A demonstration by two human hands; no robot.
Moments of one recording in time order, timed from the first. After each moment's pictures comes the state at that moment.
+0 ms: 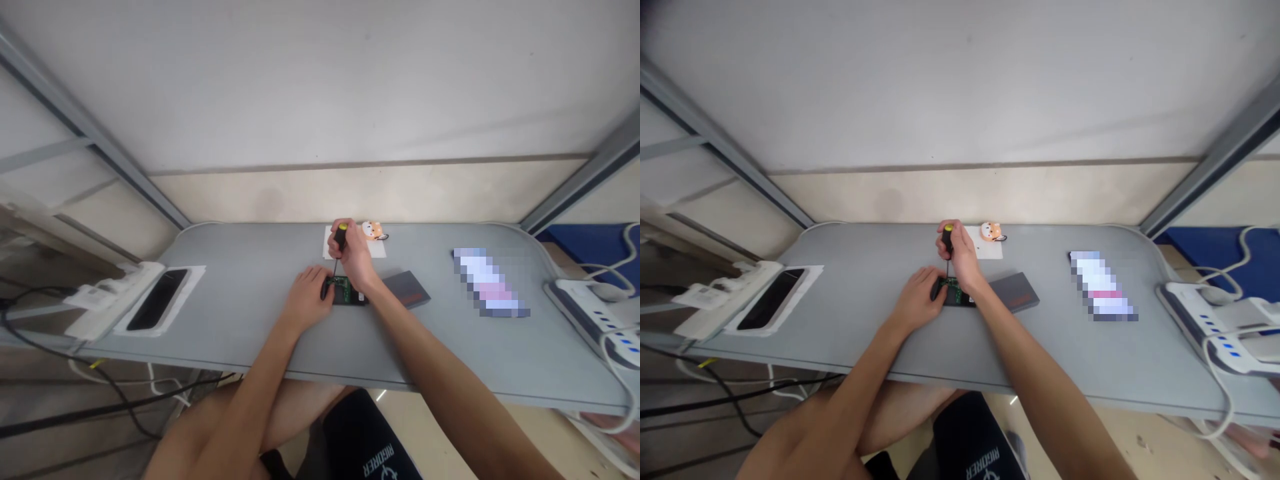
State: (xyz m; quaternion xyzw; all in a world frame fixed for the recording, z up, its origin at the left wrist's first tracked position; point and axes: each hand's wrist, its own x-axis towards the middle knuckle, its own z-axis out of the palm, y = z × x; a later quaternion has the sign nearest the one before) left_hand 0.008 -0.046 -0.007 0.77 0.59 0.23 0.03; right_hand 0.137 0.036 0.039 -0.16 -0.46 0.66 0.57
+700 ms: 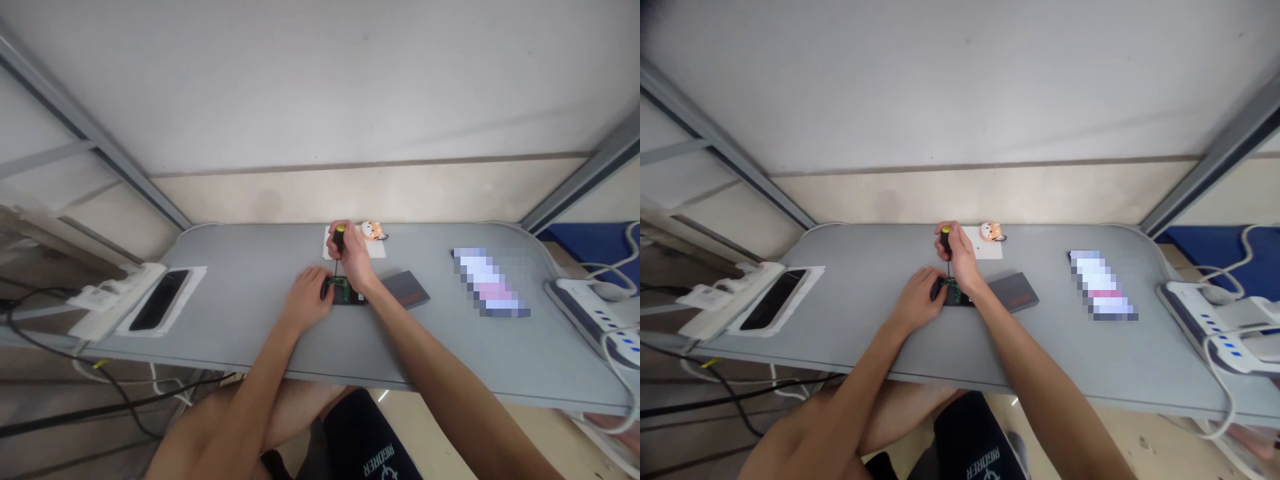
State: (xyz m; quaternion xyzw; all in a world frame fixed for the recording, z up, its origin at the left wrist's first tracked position) left_hand 0.009 -0.046 -0.005 0.77 0.59 0.23 0.03; right_hand 0.136 0.035 0.036 -0.16 -0.47 0.65 0.57
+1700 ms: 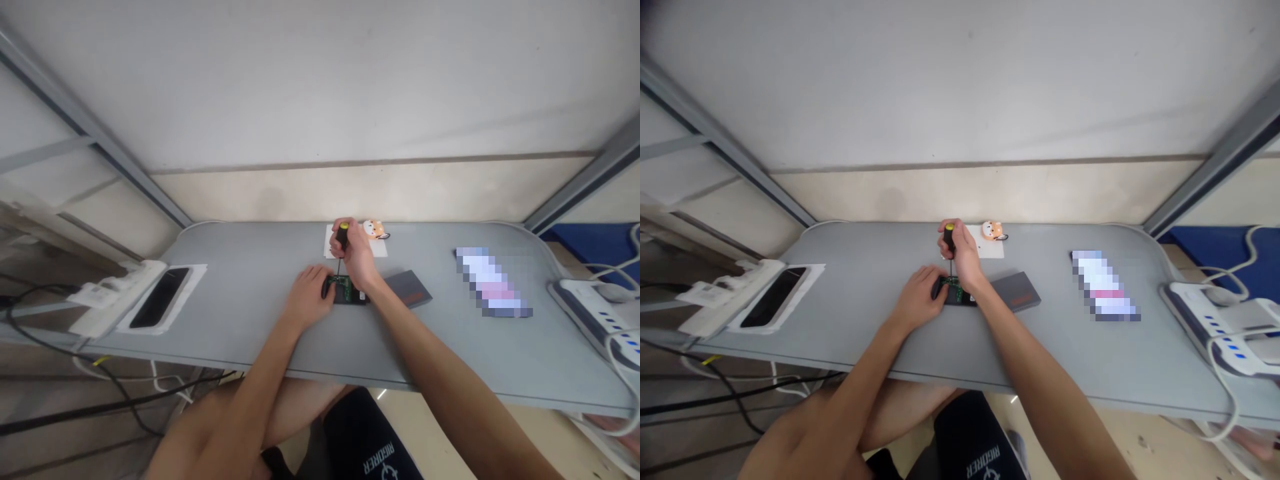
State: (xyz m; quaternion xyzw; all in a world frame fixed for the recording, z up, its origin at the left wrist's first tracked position) left_hand 0.009 -0.047 -0.005 0.77 0.59 0.24 0.03; right_hand 0.136 0.038 0.036 -0.15 -0.45 0.67 0.57
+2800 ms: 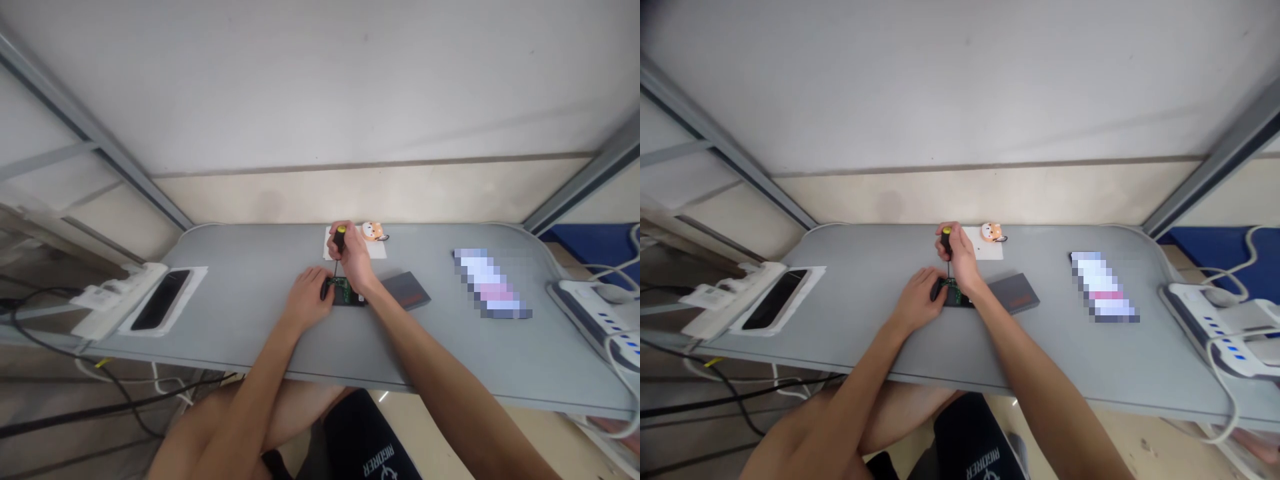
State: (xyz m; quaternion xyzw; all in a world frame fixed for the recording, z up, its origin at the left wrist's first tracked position) left_hand 0.008 -0.046 -0.005 0.77 0.59 0.23 0.04; right_hand 0.133 0.036 0.035 -0.15 -0.46 0.66 0.57
